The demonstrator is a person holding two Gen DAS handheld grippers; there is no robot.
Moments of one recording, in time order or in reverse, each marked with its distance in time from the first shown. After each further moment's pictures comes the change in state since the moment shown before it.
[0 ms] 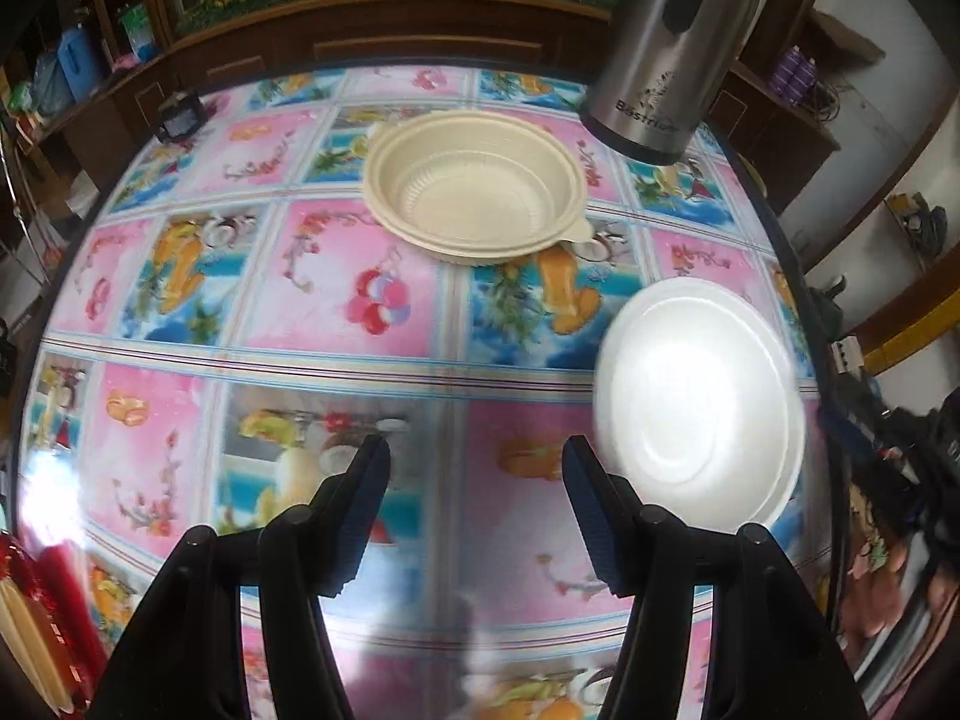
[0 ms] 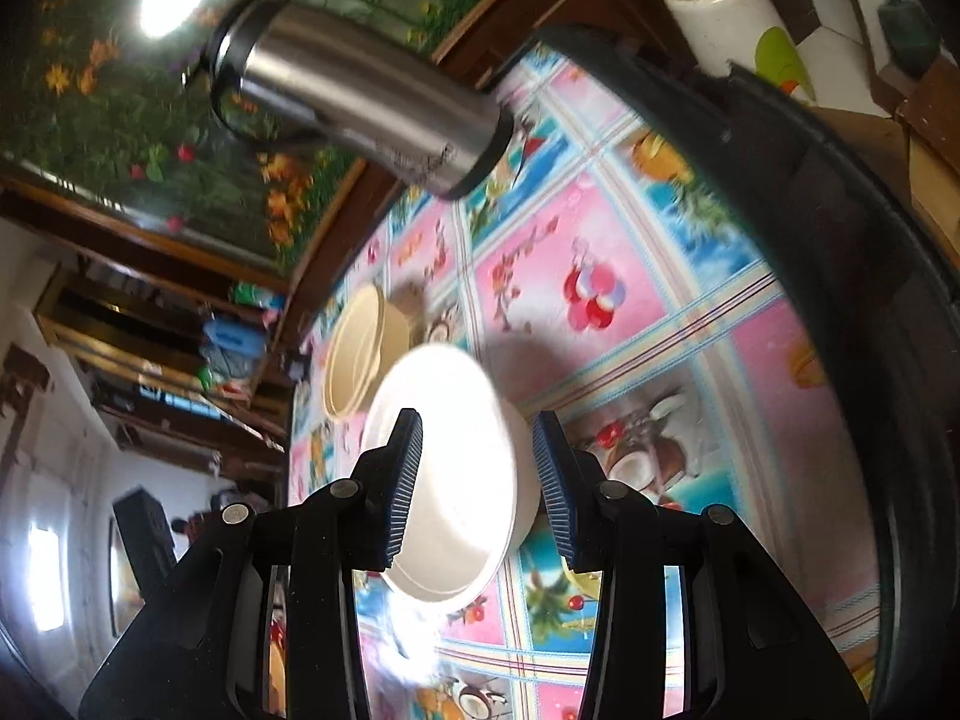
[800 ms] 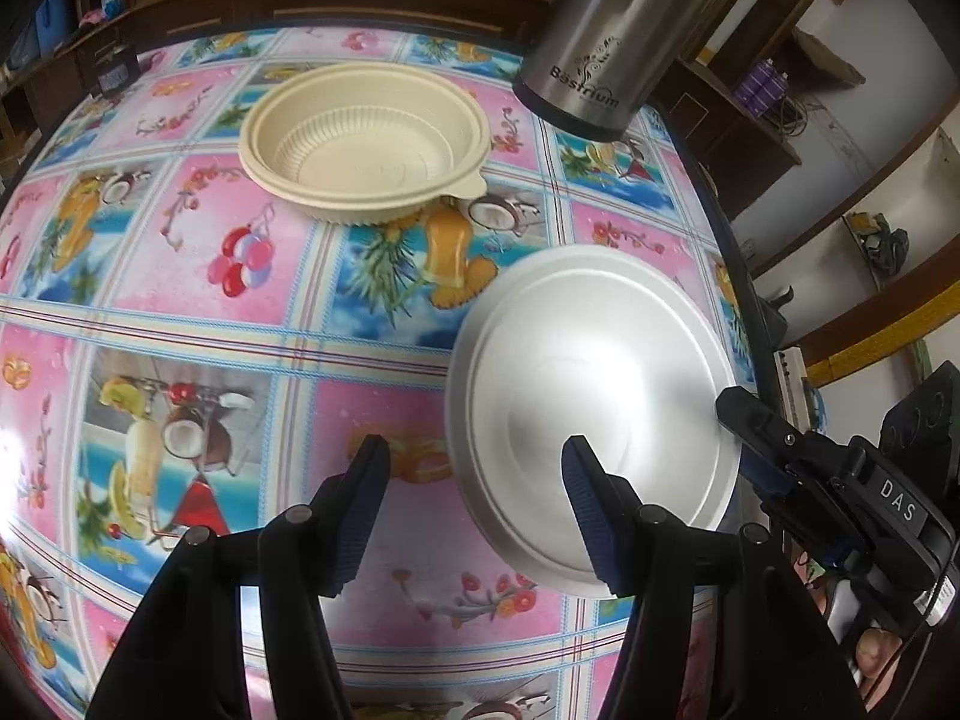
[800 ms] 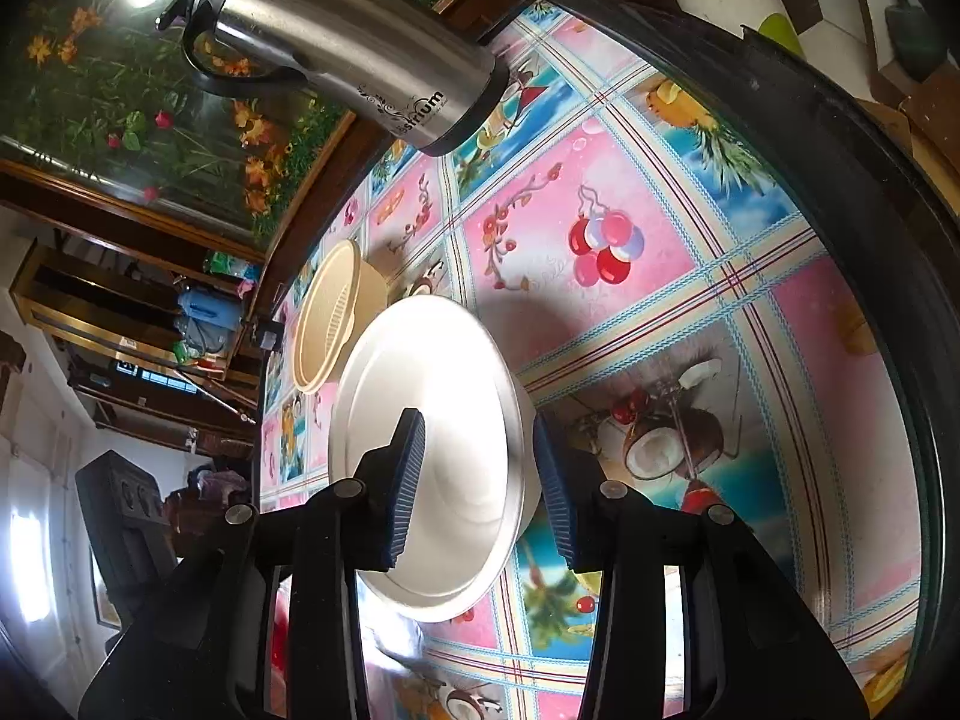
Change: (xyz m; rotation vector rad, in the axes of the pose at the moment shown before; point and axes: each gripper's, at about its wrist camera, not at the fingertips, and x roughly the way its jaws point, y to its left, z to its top) left arm 0.032 -0.037 -0.005 -0.057 0.033 -0.163; right arm 0.034 0.006 -0.009 -0.013 0.059 -0.057
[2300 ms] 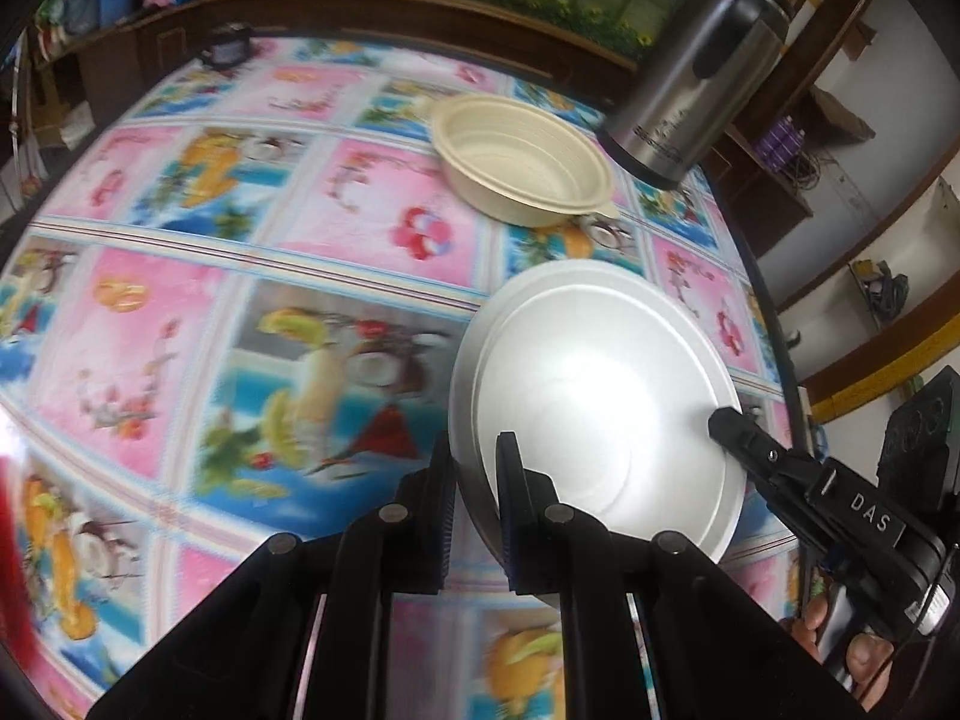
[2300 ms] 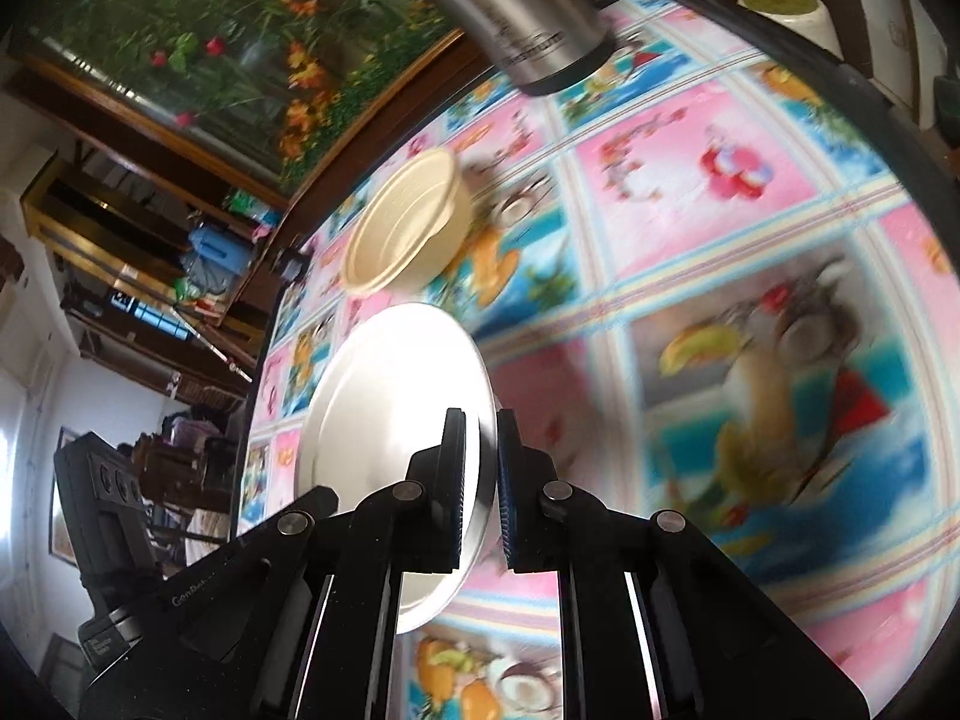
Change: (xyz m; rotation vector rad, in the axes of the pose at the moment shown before) left arm -0.060 0.093 -0.052 -0.075 -0.132 0.024; right arm 0.026 0.066 -0.072 -0.180 0.010 -0.009
